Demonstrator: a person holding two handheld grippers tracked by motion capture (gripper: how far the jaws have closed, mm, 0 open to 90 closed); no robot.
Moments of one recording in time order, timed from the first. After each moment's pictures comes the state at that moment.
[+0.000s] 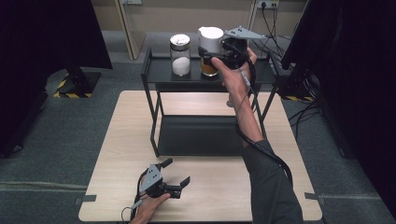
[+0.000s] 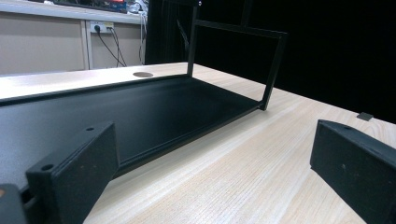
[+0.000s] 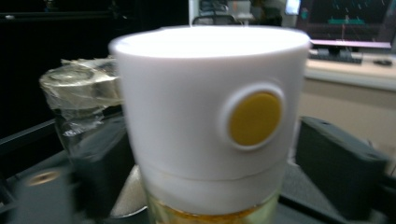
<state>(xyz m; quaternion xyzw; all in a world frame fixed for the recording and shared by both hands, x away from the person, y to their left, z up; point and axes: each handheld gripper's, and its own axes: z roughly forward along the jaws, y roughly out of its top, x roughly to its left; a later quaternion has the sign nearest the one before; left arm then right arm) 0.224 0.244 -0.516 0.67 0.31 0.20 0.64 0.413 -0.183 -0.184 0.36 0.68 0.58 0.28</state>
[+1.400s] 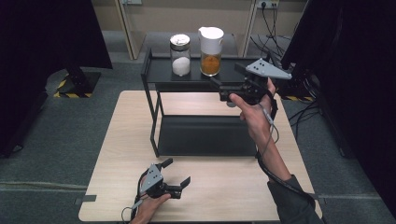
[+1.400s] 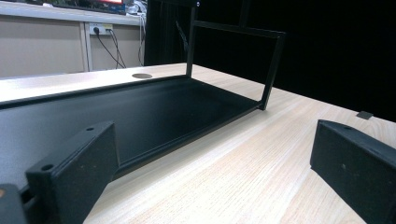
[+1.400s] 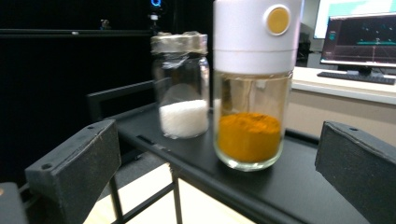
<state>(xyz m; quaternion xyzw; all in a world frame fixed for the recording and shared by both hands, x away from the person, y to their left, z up) 0.223 0.243 -0.517 0.67 0.31 0.21 0.64 0.341 -0.244 -0.236 0.29 0.67 0.63 0.26</state>
